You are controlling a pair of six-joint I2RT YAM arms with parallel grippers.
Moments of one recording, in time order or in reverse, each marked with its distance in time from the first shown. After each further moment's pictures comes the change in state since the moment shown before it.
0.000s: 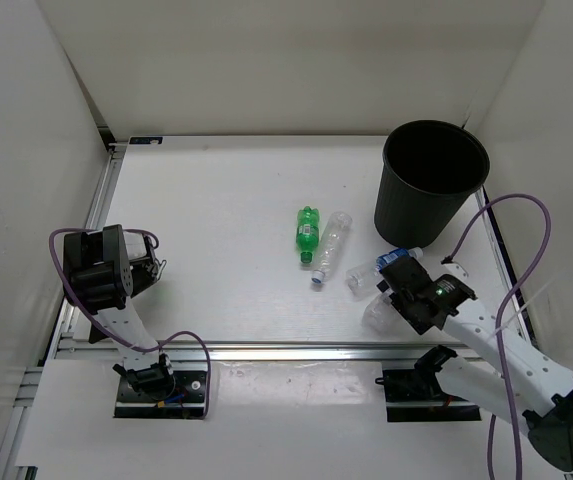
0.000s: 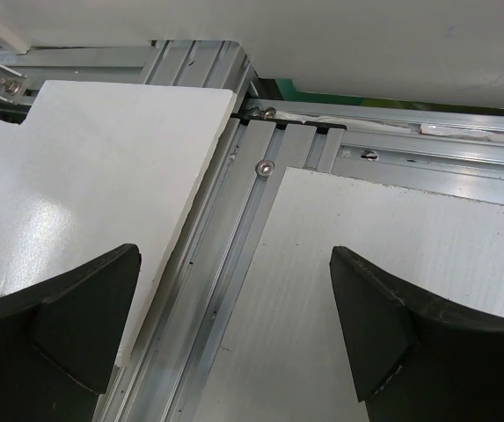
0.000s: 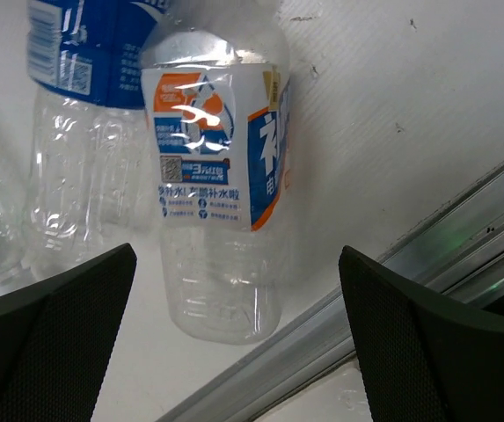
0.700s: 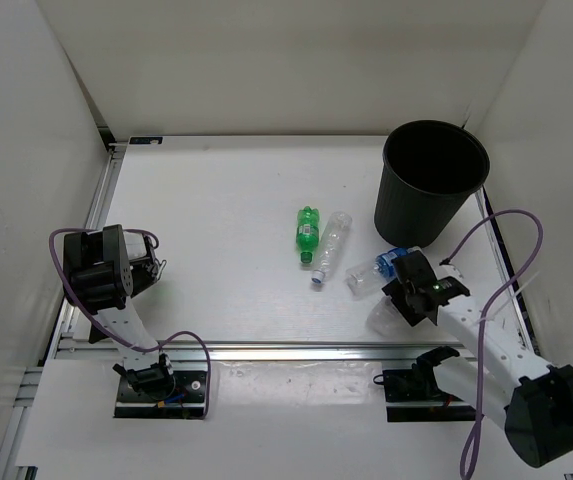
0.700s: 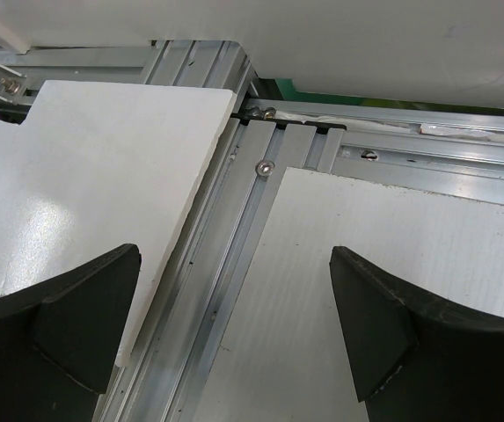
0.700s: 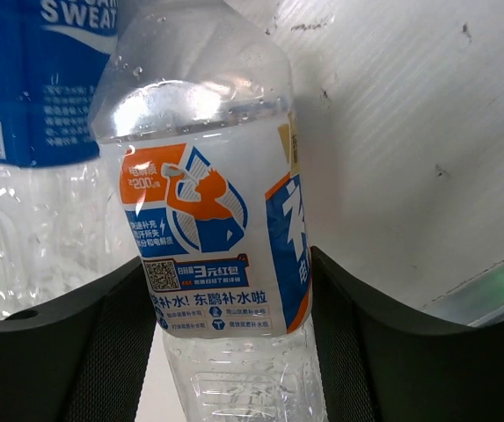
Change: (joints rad) left arm 0.000 0.000 0.000 0.000 0.000 0.000; right arm -0.256 0.114 -0.144 0.312 -0.178 -0.188
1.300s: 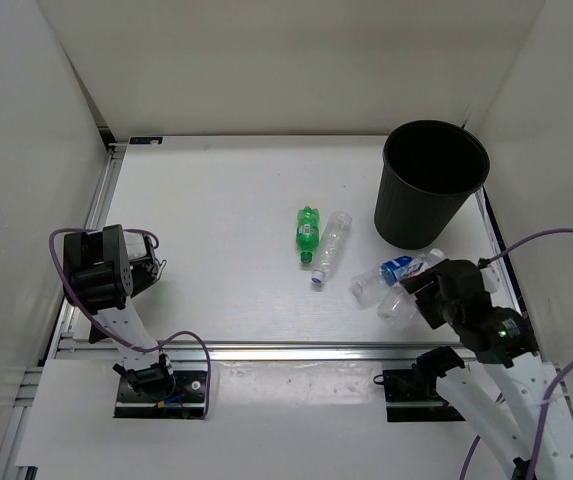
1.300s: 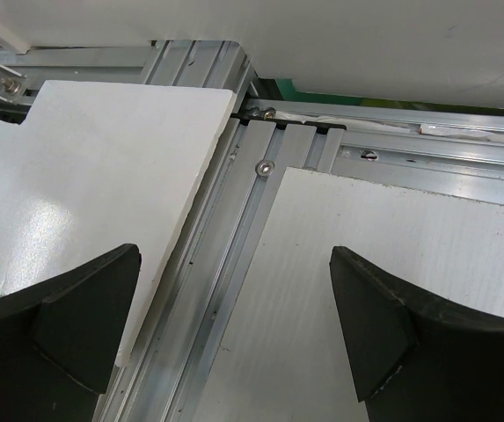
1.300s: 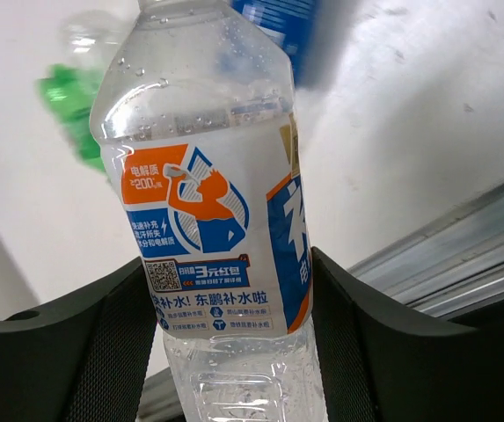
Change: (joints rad) left arm 0.000 0.000 0.000 0.000 0.000 0.000; right arm 0.002 -0.461 0.224 -0.364 -0.096 -0.007
